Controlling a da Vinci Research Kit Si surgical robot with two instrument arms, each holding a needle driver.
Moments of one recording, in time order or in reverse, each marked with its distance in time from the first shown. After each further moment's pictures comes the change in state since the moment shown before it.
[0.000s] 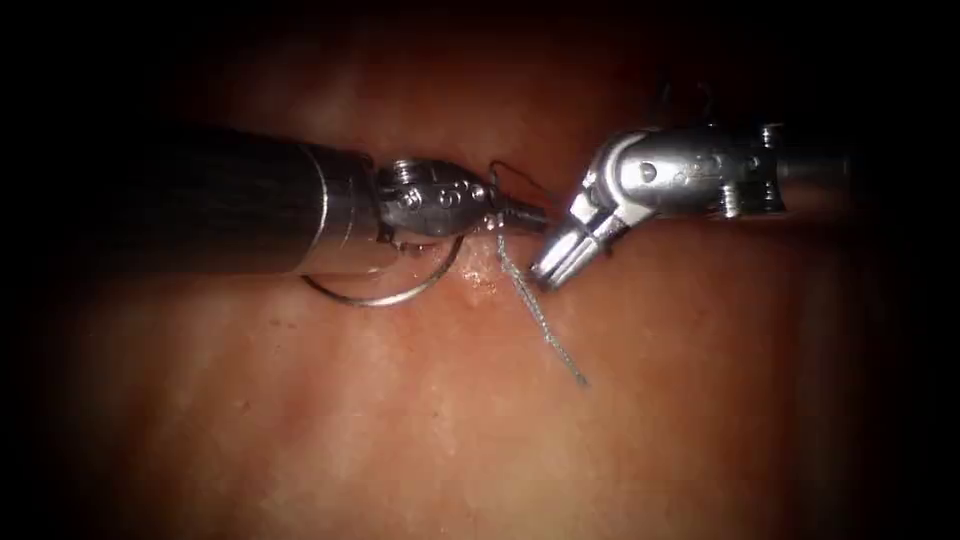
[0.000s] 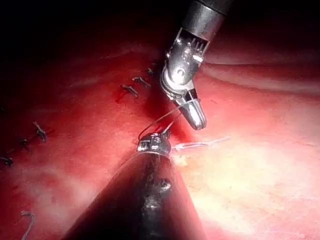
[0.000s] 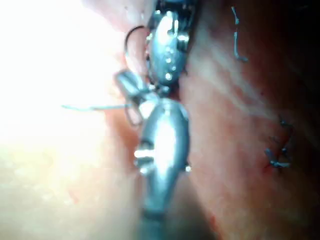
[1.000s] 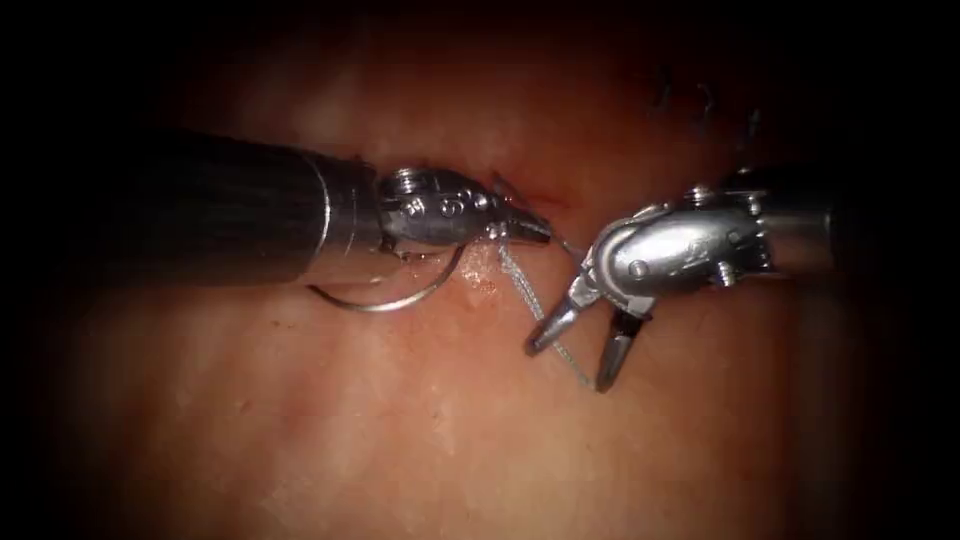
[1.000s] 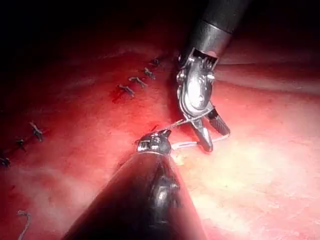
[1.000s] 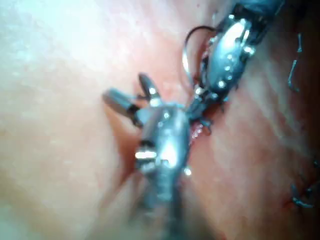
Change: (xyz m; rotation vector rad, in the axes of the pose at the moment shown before) right arm -0.004 -0.003 0.005 0.160 -0.234 0.032; left arm 0.000 0.001 0.000 -0.013 -0.003 0.010
